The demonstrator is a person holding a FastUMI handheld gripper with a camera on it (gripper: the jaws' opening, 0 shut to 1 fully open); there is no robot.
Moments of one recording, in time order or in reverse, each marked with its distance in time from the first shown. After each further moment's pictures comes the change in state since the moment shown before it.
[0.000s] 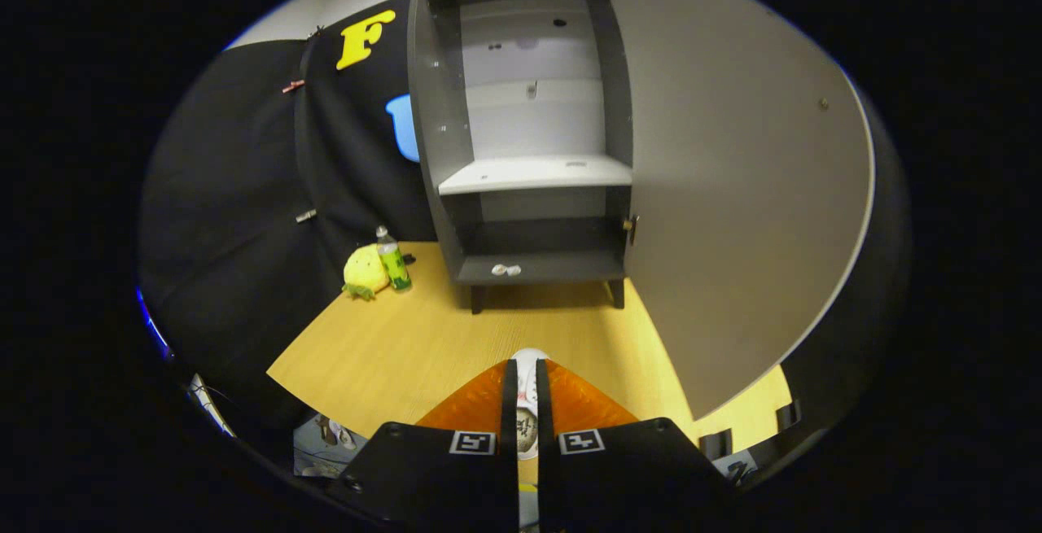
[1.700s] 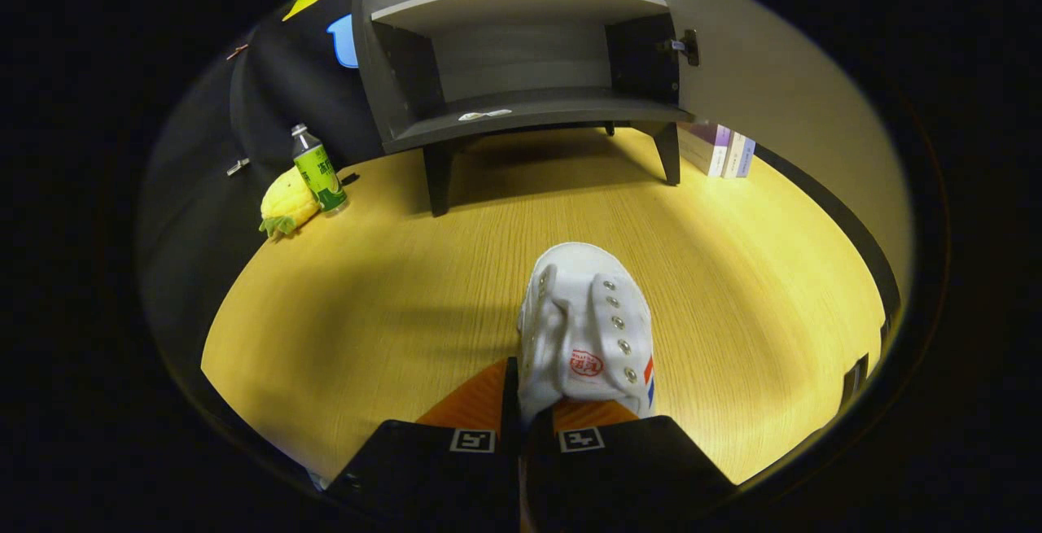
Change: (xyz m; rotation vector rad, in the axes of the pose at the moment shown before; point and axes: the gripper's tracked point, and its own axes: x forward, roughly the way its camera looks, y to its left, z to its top) arm 0.195 0.011 -0.154 0.083 0.147 -0.120
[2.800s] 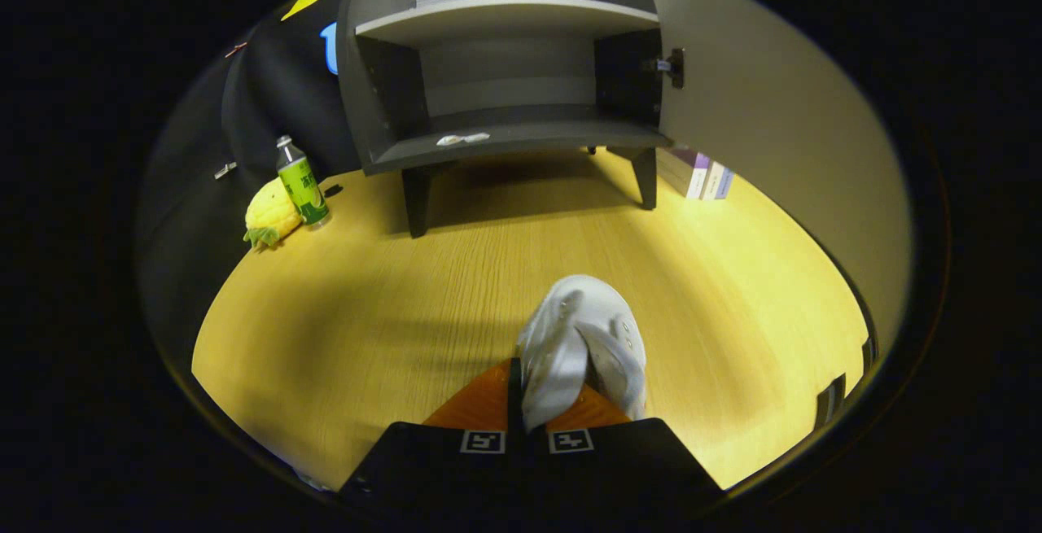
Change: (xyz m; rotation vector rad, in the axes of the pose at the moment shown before) arm -0.018 -0.025 0.038 -0.016 -0.018 -0.073
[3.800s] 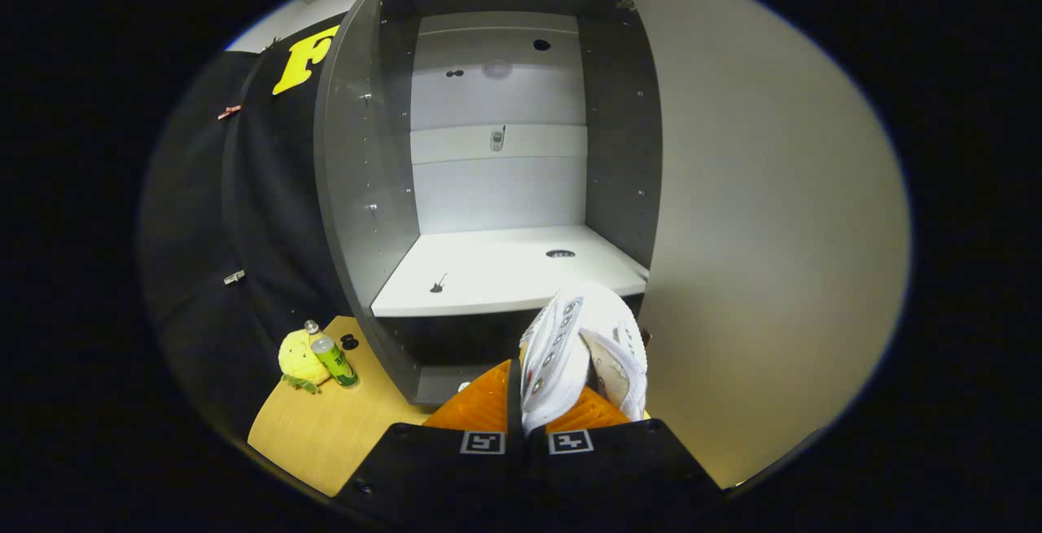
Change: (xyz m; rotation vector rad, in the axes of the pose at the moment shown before) arm -0.104 0.019 0.306 -0.021 -0.367 -0.005
